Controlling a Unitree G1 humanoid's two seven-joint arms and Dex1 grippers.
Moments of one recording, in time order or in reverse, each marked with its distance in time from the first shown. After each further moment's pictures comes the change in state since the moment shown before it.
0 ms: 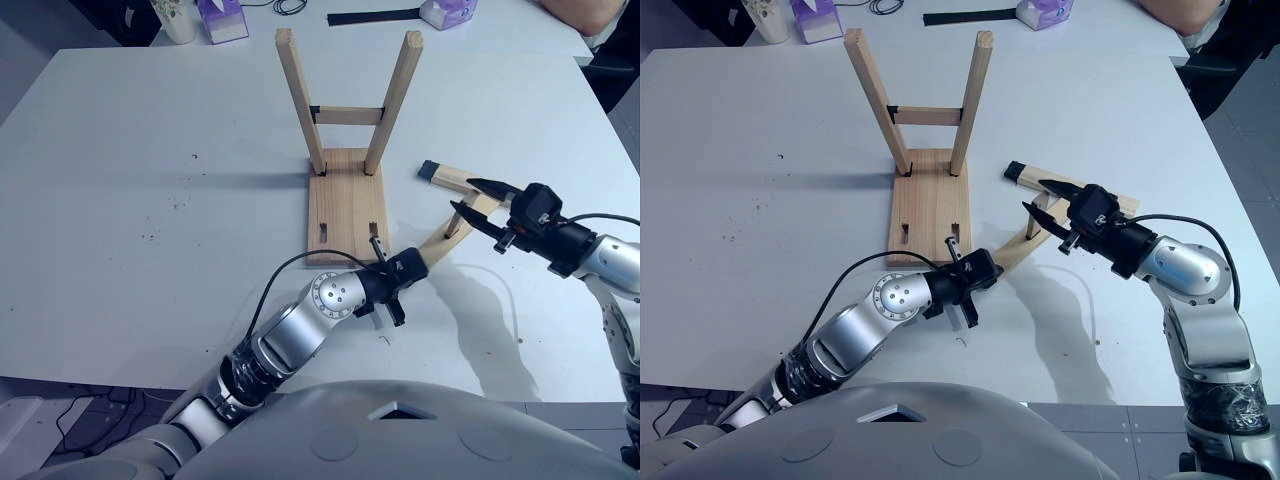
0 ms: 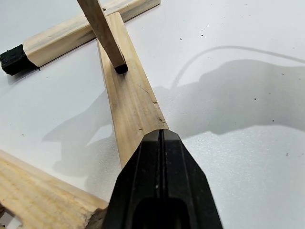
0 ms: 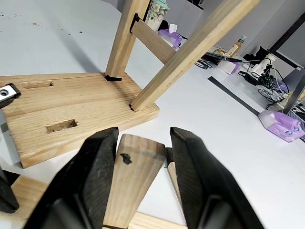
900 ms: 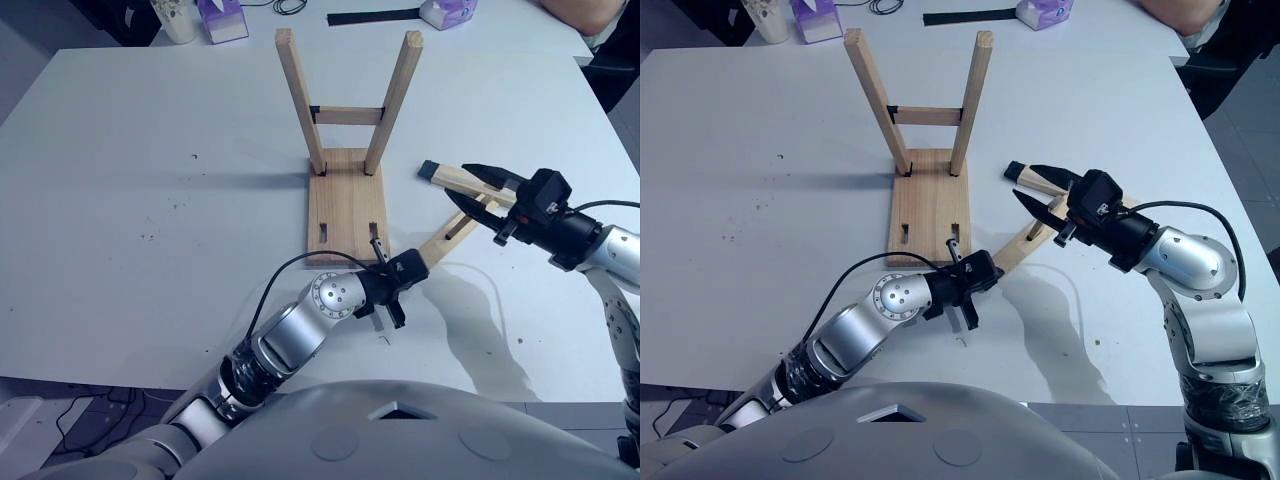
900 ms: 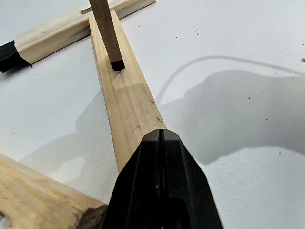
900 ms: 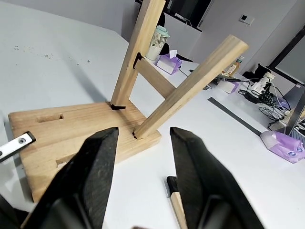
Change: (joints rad) left arm 0.000 -0.003 0.005 0.000 -0.006 0.003 -0.012; right arm -0.046 0.018 -0.016 -0.115 0.118 0.097 -0.017
